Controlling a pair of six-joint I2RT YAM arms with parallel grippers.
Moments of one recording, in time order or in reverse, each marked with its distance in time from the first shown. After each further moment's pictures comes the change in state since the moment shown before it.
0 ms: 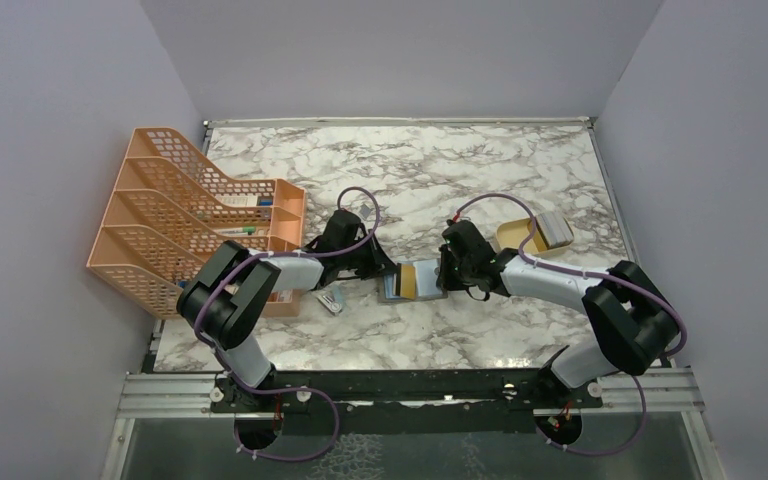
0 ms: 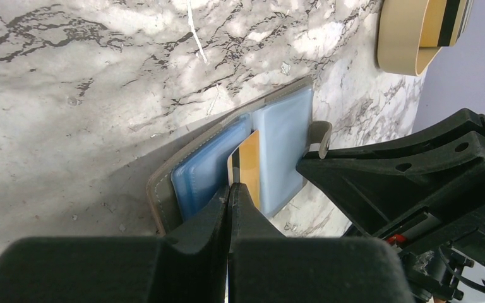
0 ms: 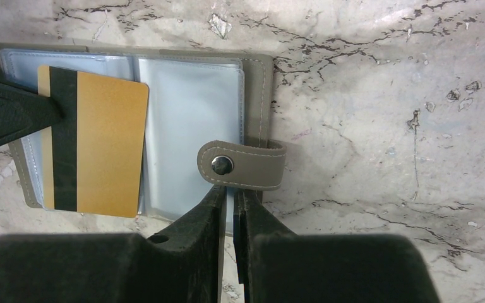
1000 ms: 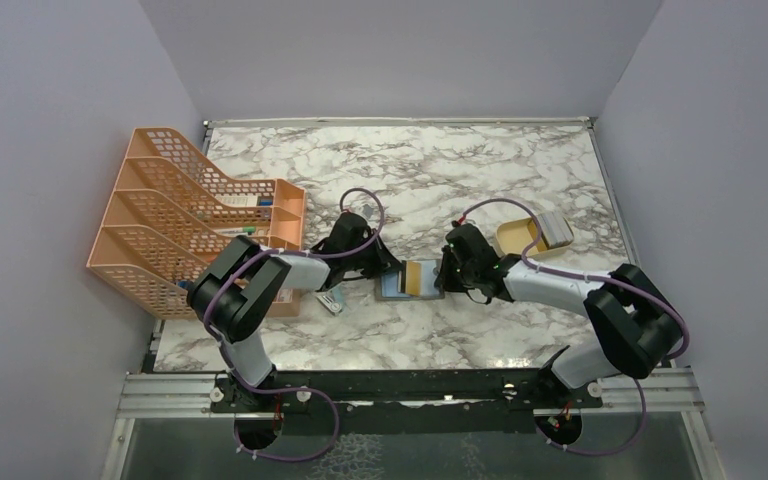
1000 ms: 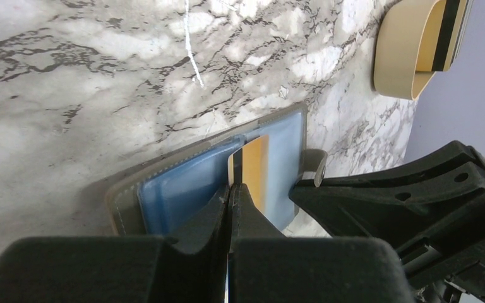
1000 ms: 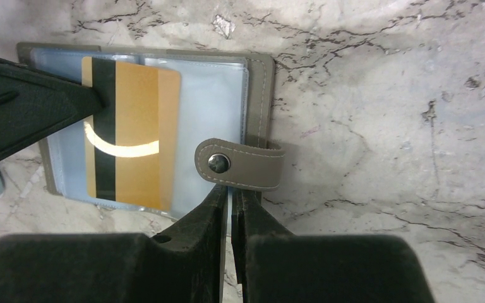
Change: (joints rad) left arm -0.039 0.059 0.013 0.080 -0.056 -0.060; right arm -0.002 -0.019 -0.048 0.068 -0.023 0.077
